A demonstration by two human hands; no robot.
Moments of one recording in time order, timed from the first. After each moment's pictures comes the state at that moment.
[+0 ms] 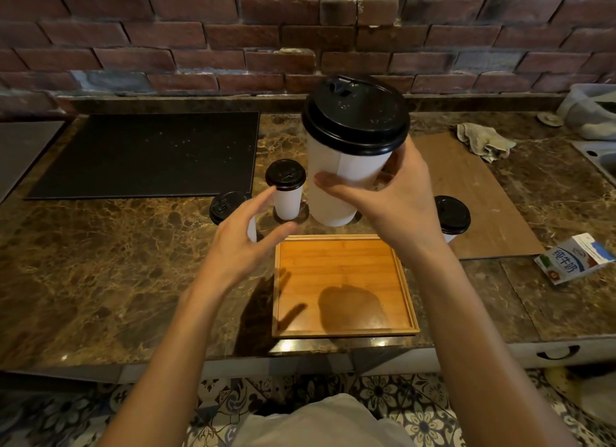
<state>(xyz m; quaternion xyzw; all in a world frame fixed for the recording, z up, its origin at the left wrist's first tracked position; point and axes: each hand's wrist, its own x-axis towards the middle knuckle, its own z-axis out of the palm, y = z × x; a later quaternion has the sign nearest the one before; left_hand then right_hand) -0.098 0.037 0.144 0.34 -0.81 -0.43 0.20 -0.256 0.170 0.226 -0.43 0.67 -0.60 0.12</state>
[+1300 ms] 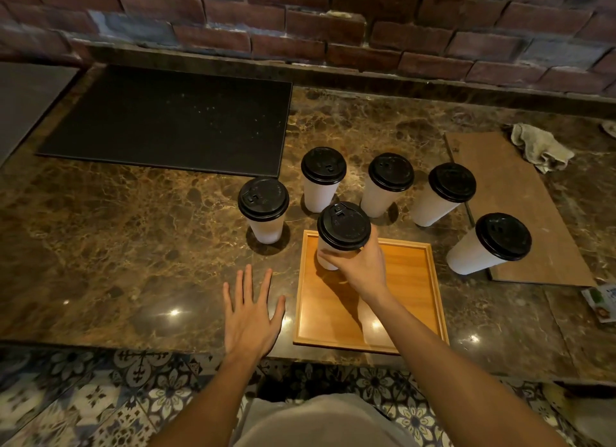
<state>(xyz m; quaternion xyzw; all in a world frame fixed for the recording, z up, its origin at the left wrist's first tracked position) -0.051 0.052 -0.045 0.51 -0.85 -0.13 0.00 -0.260 0.097 0.012 -0.31 0.78 -0.48 0.24</state>
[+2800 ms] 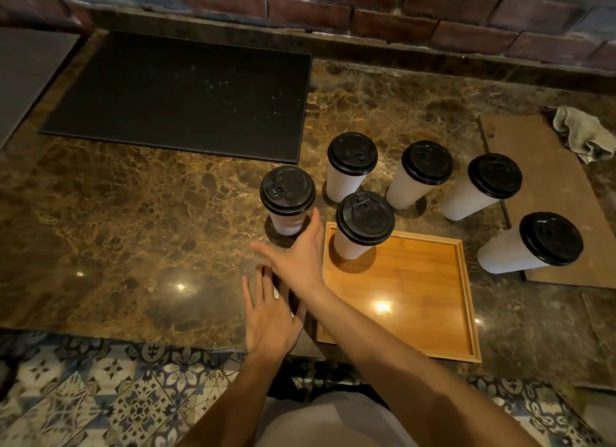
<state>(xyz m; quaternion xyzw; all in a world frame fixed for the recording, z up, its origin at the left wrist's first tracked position) -0.050 0.044 -0.046 0.48 -0.87 -0.09 -0.07 -0.145 0.015 0.032 -0.29 0.76 -0.44 0.38</state>
